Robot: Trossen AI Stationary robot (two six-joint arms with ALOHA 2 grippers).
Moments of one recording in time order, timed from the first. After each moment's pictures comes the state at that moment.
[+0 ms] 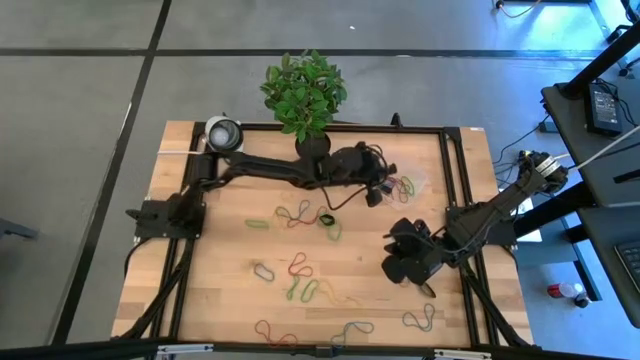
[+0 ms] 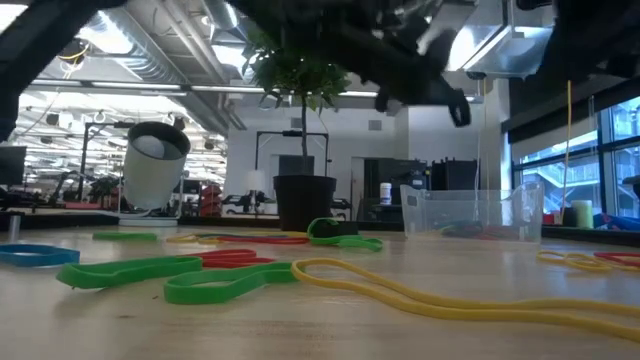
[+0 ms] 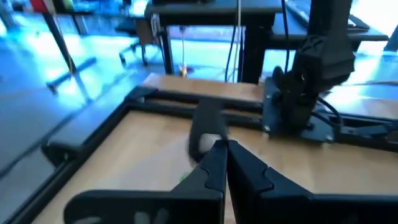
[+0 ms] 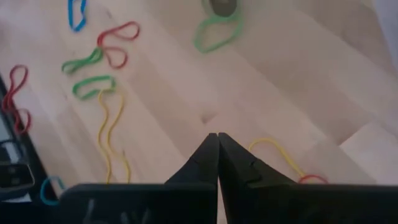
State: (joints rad) left arm 0.14 2.14 1.67 0.21 -0.13 -0.02; right arm 0.63 1.34 0.99 -0.79 0.48 1.30
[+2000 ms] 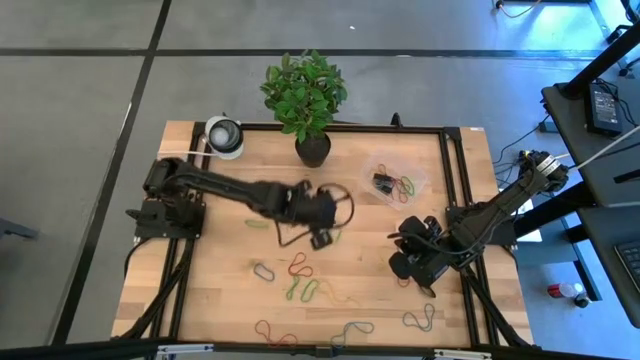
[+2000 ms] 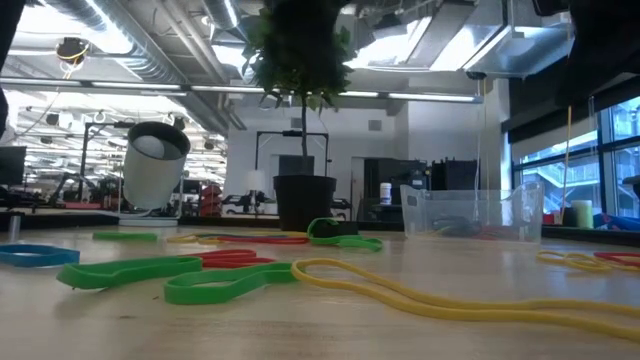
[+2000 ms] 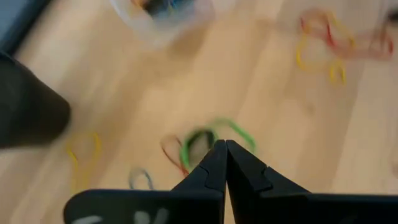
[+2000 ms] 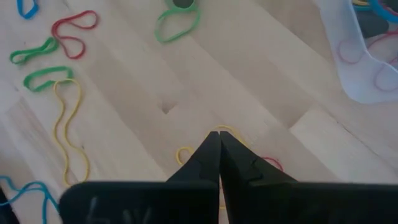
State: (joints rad) left arm -0.17 1.79 1.57 -0.81 -0.35 -0.47; right arm 0.67 1.33 0.99 -0.96 0.52 1.39
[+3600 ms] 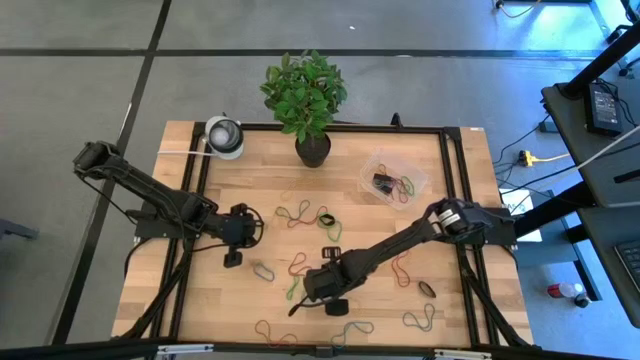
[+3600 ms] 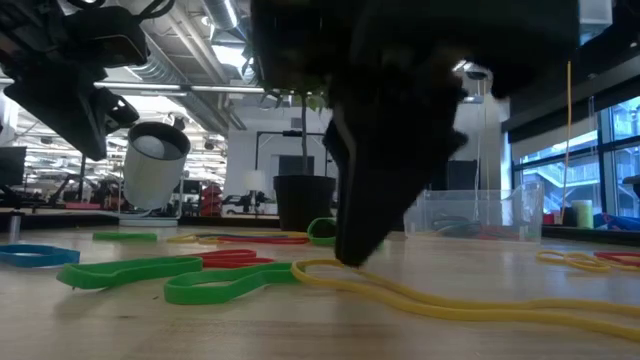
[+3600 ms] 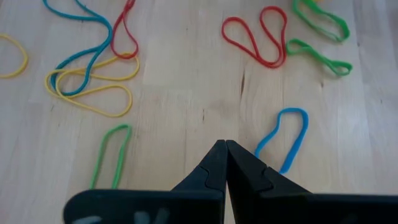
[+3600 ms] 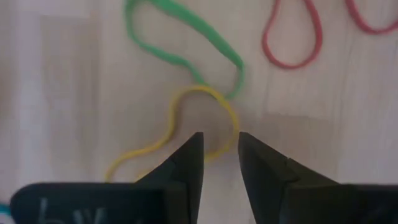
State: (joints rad) left arm -0.40 0.99 0.52 -0.46 -0.15 -0.48; right arm 0.42 2.26 1.73 -0.77 0.07 0.32
